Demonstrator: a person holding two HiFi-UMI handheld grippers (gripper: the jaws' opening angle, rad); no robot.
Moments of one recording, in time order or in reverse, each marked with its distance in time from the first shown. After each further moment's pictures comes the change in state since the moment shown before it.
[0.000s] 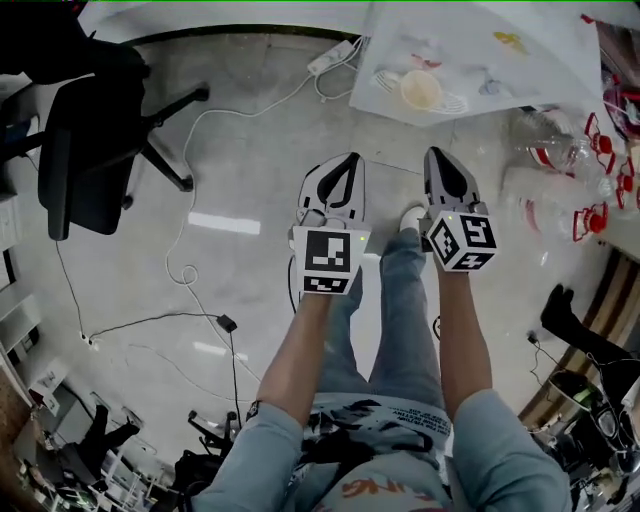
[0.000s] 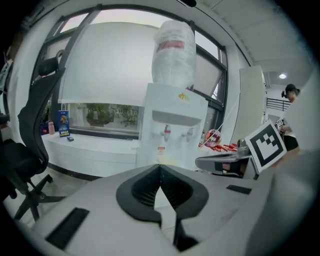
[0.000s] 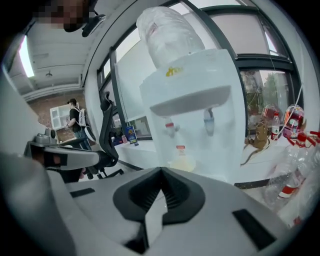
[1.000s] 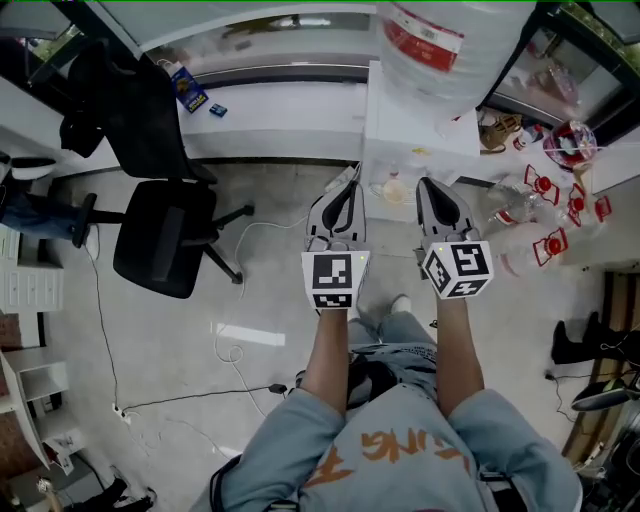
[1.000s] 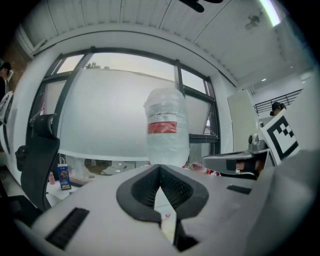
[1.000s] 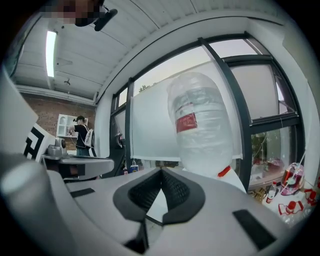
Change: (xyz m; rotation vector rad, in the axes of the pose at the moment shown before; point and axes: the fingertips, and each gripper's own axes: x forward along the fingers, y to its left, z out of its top) left arm -0.138 -0.023 0.295 0.128 -0.361 0.009; right arm -0.146 0.101 0.305 -0.136 -0.352 -0.008
